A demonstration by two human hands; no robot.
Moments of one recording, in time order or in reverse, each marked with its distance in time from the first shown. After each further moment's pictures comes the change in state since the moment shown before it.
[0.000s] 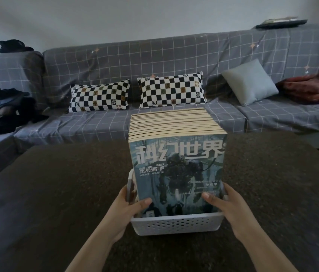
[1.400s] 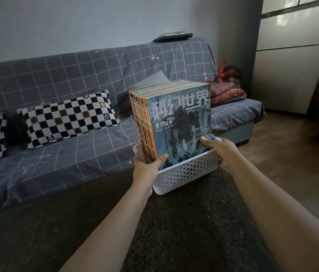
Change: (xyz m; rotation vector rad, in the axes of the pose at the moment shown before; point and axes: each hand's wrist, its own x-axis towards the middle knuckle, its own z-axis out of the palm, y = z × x) left_hand 0.325 0.018 0.459 0.153 -0.011 0.160; right_hand 0.294 -0.085 -0.402 0.102 0.583 -0.057
